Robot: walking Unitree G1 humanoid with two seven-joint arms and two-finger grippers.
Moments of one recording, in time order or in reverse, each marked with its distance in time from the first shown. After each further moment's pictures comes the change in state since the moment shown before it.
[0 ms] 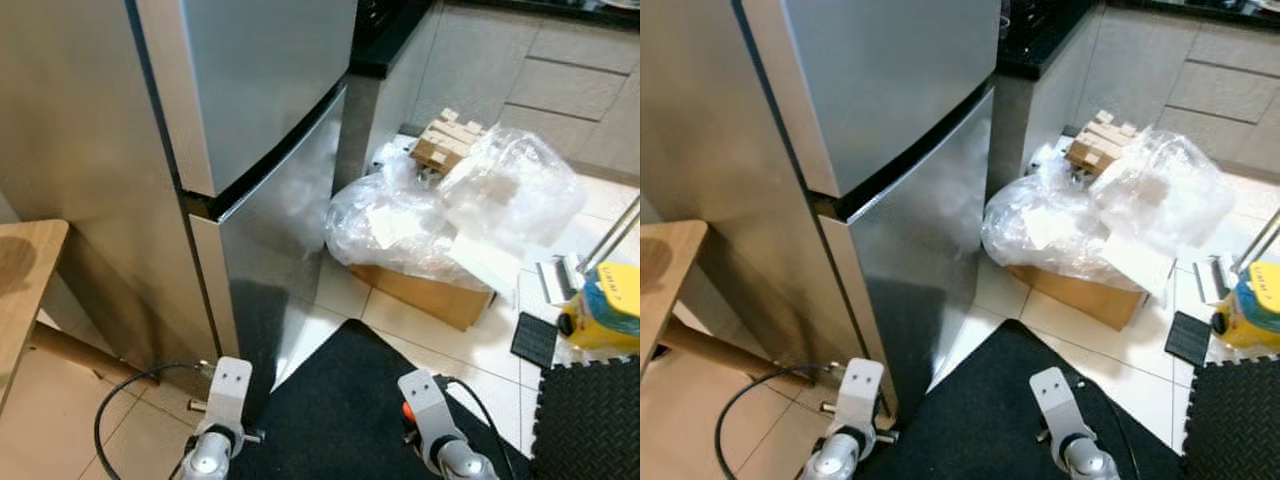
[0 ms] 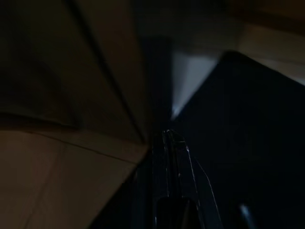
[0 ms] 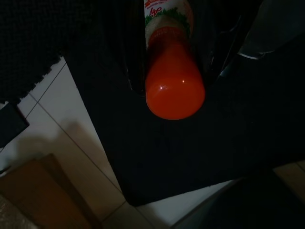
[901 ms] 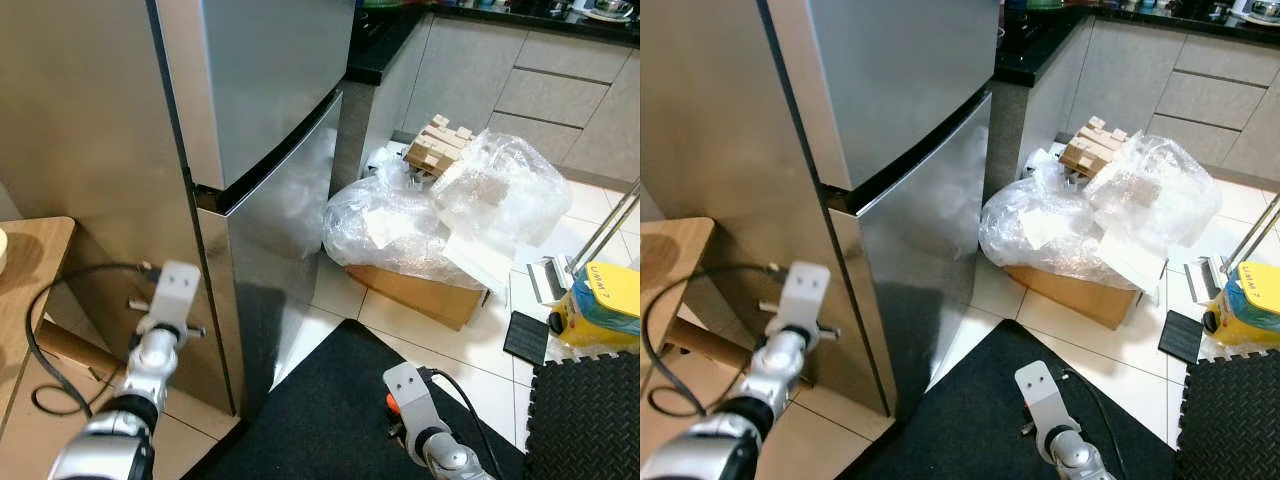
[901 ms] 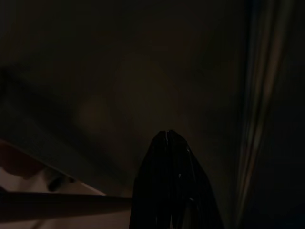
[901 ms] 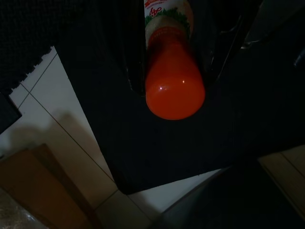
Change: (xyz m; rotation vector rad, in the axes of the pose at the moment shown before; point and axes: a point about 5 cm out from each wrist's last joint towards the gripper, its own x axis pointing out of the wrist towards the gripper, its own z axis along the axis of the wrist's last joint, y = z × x) left arm 0.045 0.091 0.139 0.120 -0.216 0.179; right arm 0.002 0.010 0.007 0.006 -0.034 0.020
